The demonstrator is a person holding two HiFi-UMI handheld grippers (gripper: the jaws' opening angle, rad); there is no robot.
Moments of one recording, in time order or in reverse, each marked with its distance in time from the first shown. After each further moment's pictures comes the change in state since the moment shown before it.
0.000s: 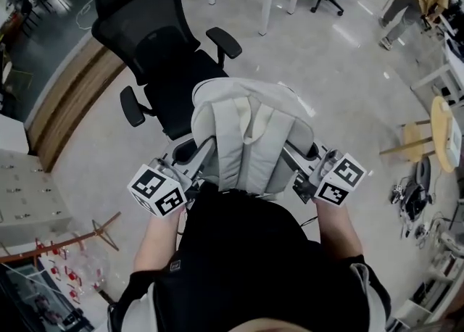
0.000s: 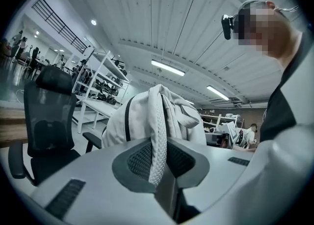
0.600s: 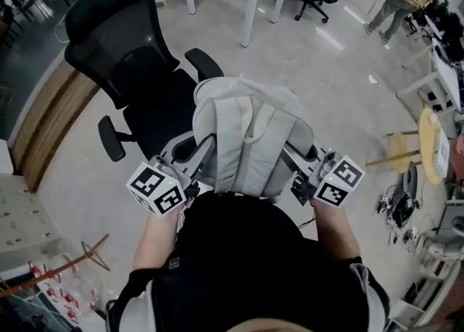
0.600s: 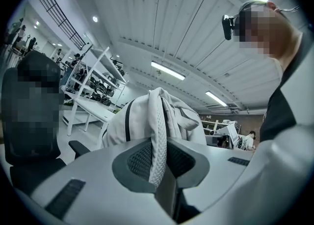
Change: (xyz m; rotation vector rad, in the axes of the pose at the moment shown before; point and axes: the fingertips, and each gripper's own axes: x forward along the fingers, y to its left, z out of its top) left arm 0.135 0.078 0.041 -0.026 -0.040 -0.074; right arm 0.035 -0.134 0.059 0.005 0.002 -0.080
